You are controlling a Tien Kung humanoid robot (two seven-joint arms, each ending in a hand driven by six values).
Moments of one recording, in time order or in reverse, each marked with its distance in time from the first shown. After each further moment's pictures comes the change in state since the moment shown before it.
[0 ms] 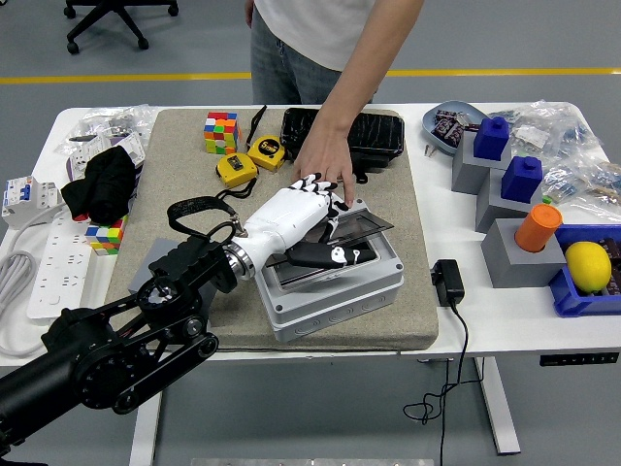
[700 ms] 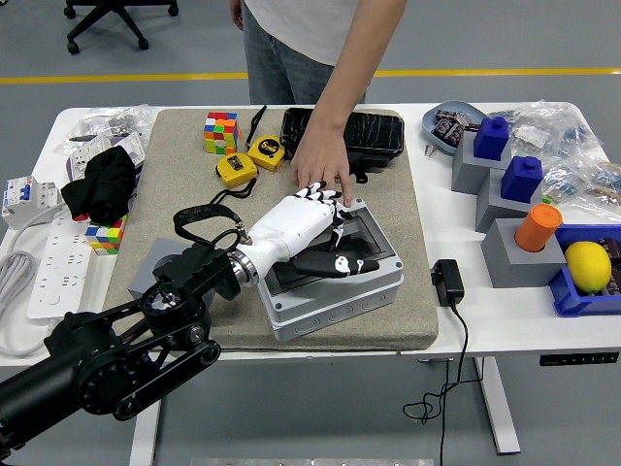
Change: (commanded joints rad) left arm 0.004 0.001 0.019 -0.009 0.011 -0.004 0.005; right arm -0.004 0.002 0.008 0.000 -0.007 0.000 -0.001
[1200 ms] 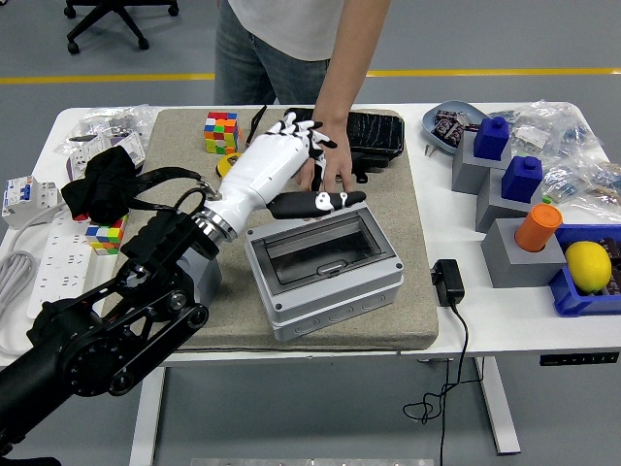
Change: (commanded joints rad) left arm 0.049 -0.020 -0.283 -0.064 0.045 0.135 -0.111; right arm -0.002 0.006 0.015 0.000 -0.008 0.000 -0.001
